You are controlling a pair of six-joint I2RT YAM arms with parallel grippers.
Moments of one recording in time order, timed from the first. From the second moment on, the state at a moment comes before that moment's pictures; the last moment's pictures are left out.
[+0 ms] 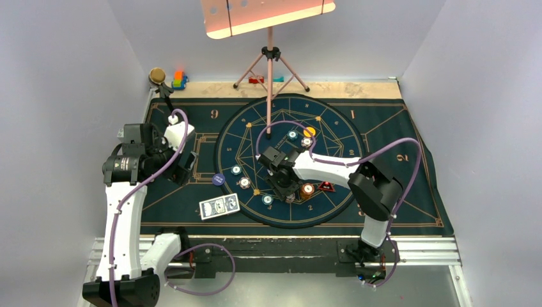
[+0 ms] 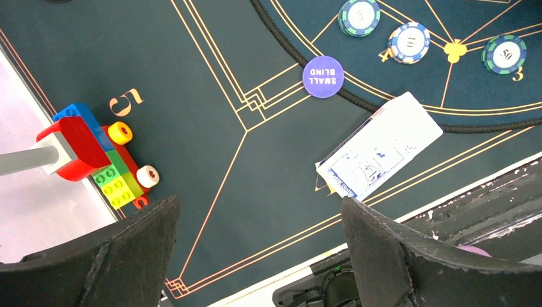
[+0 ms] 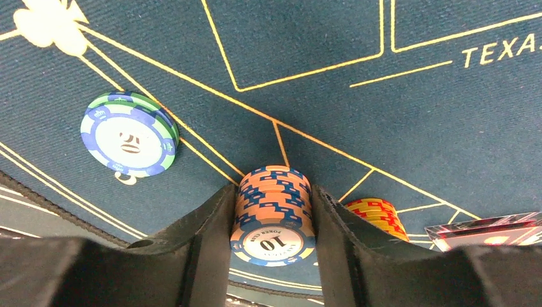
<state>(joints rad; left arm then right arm) 0.08 0.92 1.15 -1.16 0.27 0.50 0.94 1.81 1.20 -0.76 0.11 0.27</state>
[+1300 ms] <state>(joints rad) 0.08 0.92 1.15 -1.16 0.26 0.51 0.34 1.66 1.16 -0.75 0.14 0.40</state>
